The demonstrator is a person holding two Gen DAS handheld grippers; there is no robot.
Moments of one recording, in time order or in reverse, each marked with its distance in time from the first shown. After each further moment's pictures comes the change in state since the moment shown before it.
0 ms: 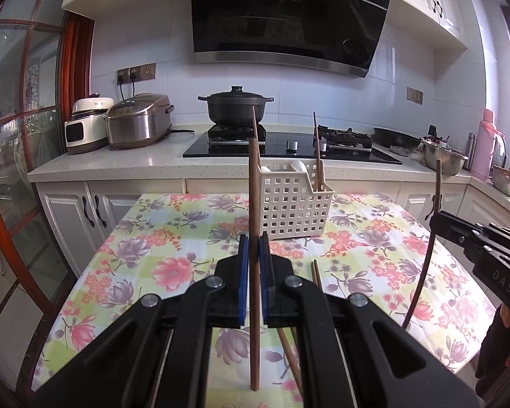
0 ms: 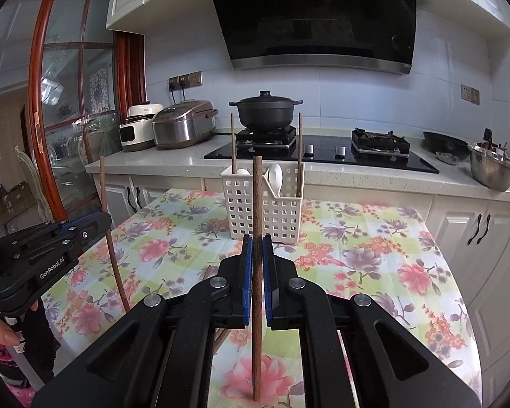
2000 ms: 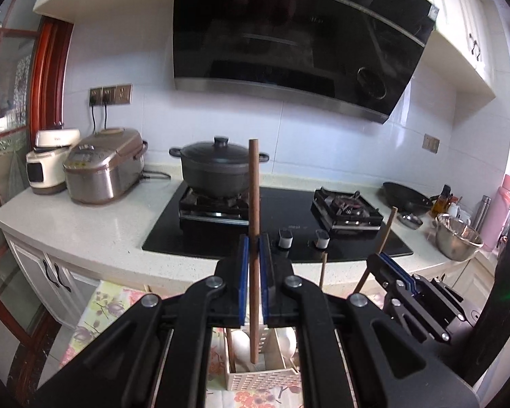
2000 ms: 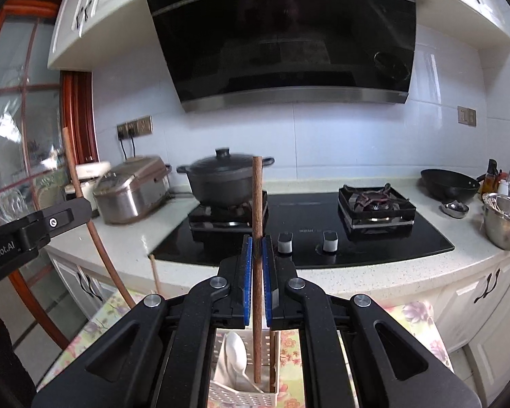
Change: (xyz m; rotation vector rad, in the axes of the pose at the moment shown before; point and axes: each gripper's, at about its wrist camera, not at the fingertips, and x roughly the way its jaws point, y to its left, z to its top) left arm 0.183 -0.012 0.256 -0.091 -0.010 -0.053; right arm 0.197 -0.051 0.201 0.068 -0.074 -0.123
